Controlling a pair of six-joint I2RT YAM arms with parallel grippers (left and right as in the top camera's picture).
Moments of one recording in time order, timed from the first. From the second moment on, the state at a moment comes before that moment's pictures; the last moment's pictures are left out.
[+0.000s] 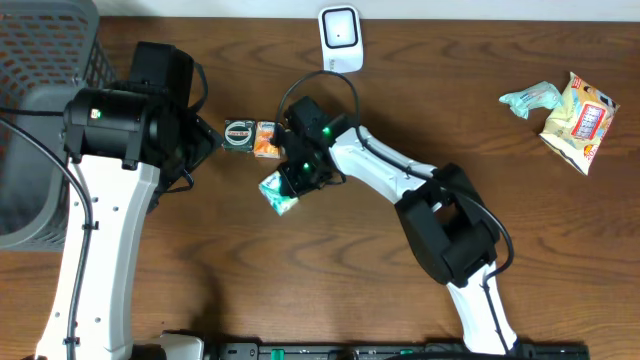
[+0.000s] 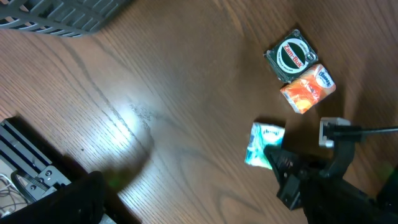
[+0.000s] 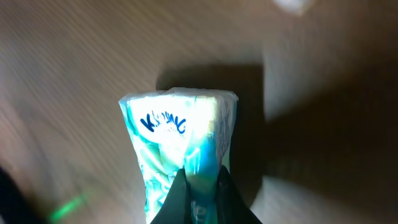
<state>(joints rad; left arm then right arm) -0.15 1.49 1.76 -1.61 -0.21 -0.96 0.67 2.26 1.67 -0.75 -0.49 0.21</state>
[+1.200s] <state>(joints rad) -0.15 1.49 1.76 -1.61 -0.21 -0.96 0.55 2.16 1.57 -0.87 -0.31 0.25</state>
